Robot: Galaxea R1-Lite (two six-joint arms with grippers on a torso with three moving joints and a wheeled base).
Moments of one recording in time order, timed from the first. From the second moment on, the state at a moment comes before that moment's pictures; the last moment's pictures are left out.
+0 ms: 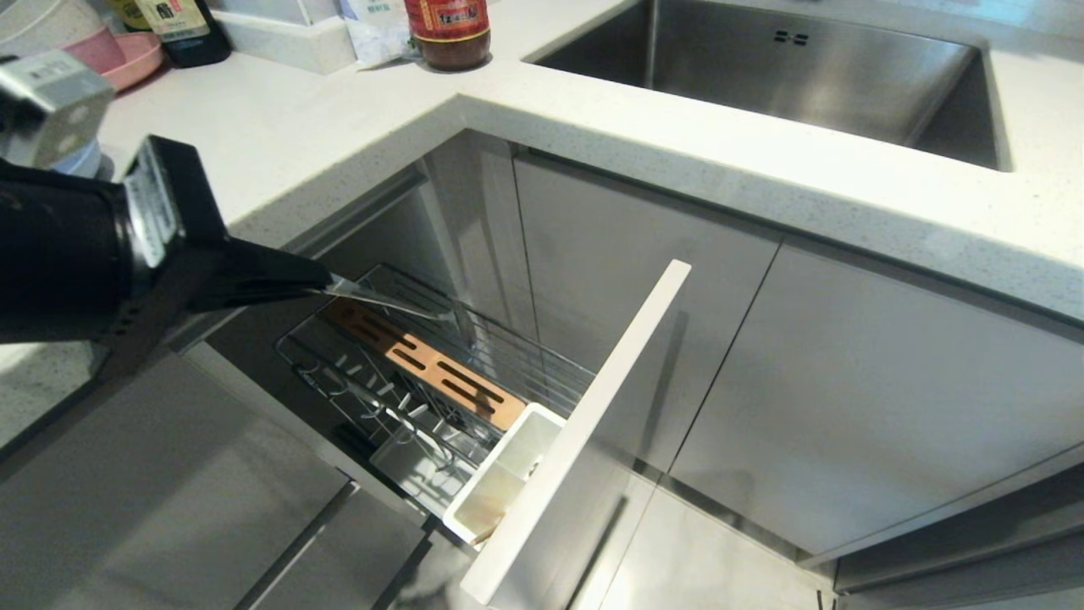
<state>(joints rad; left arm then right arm) -0.75 1.25 -1.44 0.61 0.30 -0.80 0.00 0.00 0.00 0.00 0.00 0.02</state>
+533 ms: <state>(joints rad) -0.70 1.09 -1.55 0.60 0.37 -0.65 0.00 0.00 0.00 0.00 0.00 0.02</state>
